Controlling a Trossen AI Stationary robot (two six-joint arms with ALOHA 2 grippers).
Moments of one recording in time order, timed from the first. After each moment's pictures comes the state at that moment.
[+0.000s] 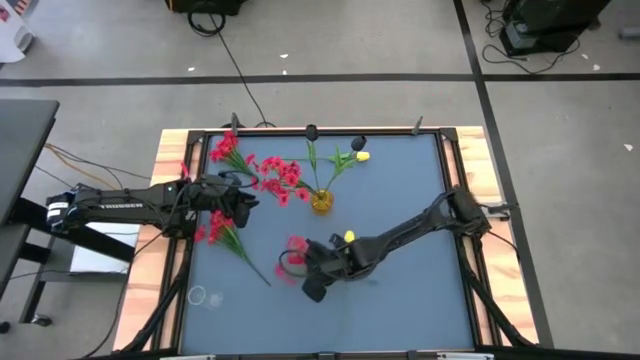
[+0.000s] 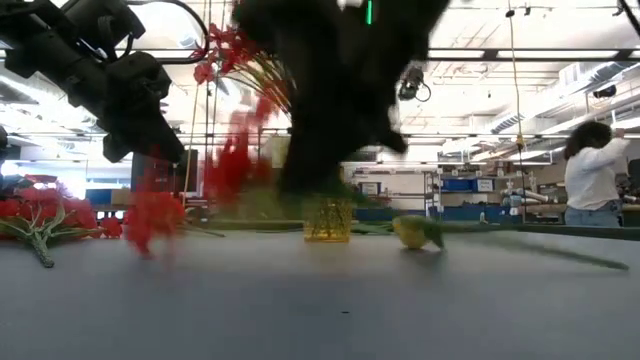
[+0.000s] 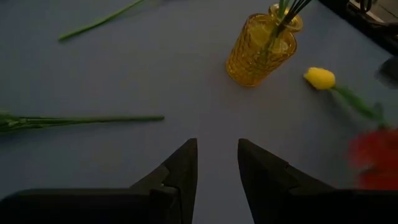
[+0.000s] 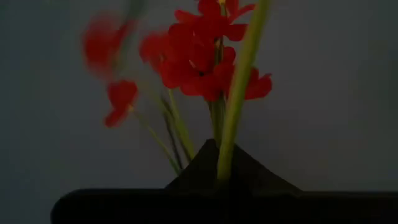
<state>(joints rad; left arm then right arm) 0.17 0.65 0.35 -0.32 -0.12 -0.53 0.34 2.08 1.54 -0.48 0.32 0.84</state>
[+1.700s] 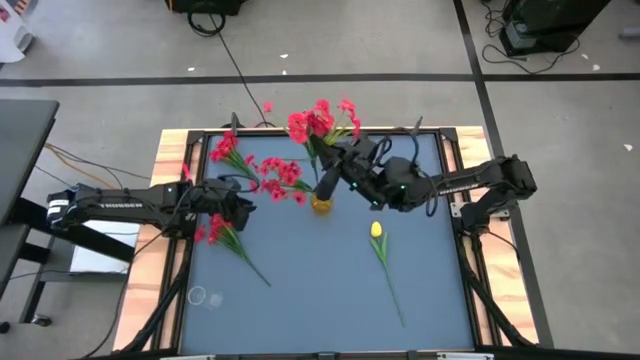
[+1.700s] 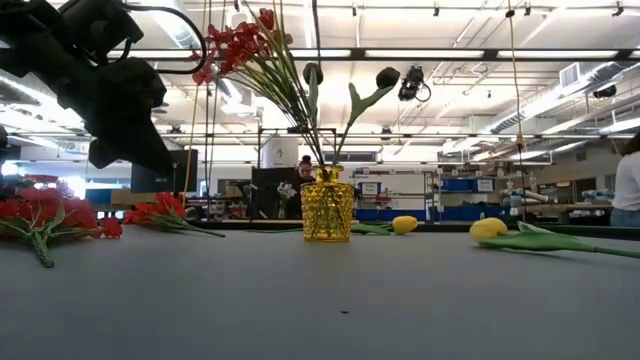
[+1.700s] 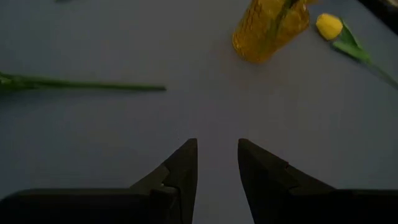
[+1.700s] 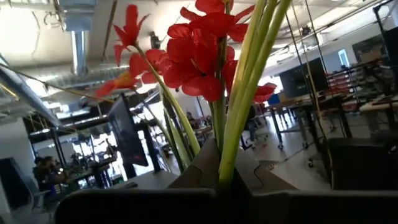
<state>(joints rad) 0.13 0.65 0.35 -0.40 -0.12 -0.62 0.07 1.61 1.26 0.81 0.66 0.05</state>
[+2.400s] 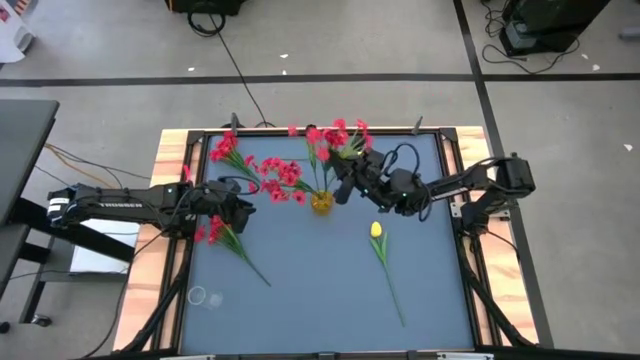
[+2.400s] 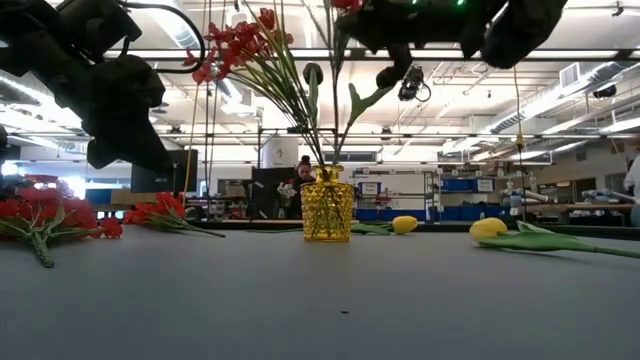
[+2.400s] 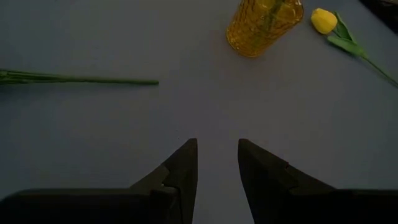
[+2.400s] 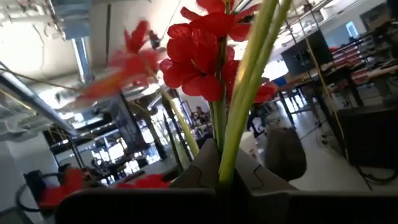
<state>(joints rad) 0.10 0.65 0.35 -0.40 -0.12 -0.64 -0.03 1.62 0.81 1.22 0.55 0.24</state>
